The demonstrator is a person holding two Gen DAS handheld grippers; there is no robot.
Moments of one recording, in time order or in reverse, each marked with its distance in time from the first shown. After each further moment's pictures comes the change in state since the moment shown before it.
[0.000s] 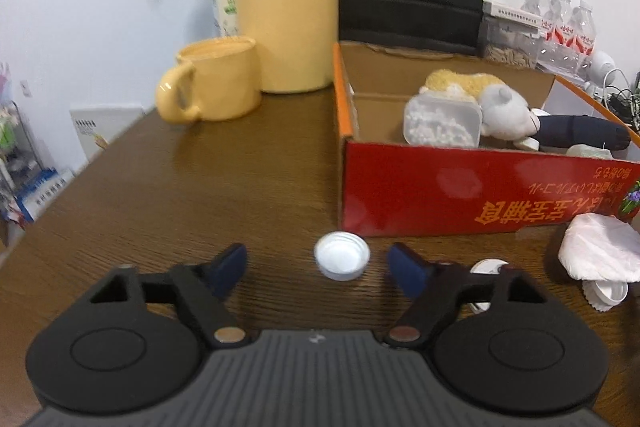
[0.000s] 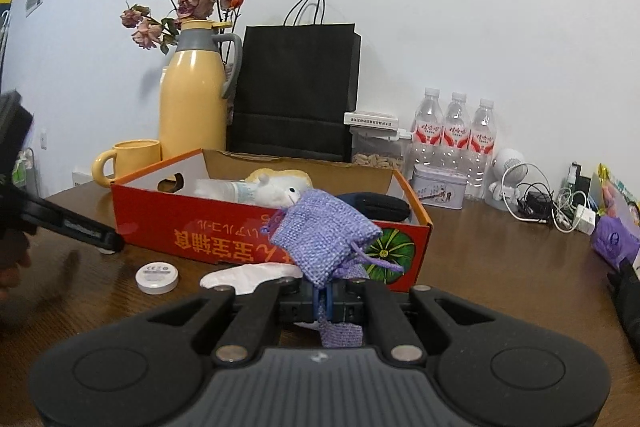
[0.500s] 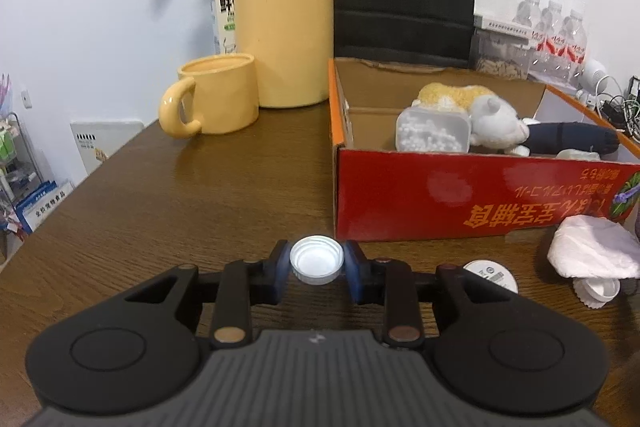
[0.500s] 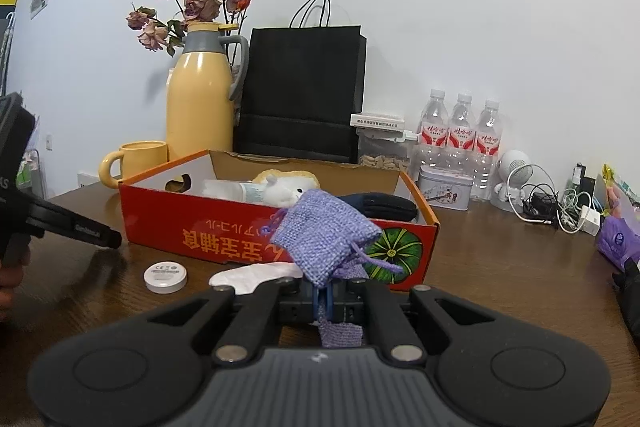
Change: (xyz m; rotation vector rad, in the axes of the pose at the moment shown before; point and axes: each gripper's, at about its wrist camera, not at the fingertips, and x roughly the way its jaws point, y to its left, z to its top) left arm -0.019 -0.002 -0.007 0.016 -0.079 0.008; right arm -0.004 0.004 -0.002 -0.009 -0.011 0.012
